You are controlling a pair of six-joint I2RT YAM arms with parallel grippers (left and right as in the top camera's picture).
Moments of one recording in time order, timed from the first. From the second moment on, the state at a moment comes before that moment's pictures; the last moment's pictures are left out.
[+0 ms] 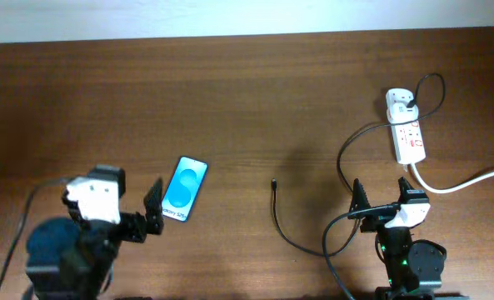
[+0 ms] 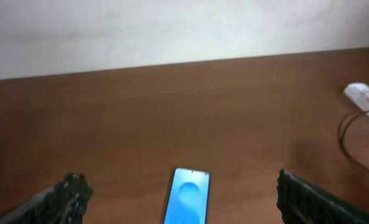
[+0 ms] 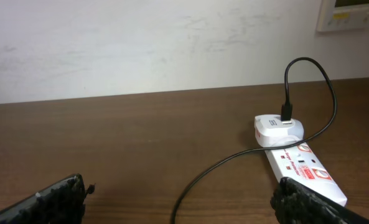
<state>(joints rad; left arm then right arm) -0.01 0.56 0.94 -0.77 0.17 0.03 -0.04 0.01 0.01 -0.07 -0.09 0.11</state>
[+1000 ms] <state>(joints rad) -0.16 1.45 0.77 -0.54 0.09 0.15 -0.04 0.01 0.01 -0.07 -0.09 0.11</state>
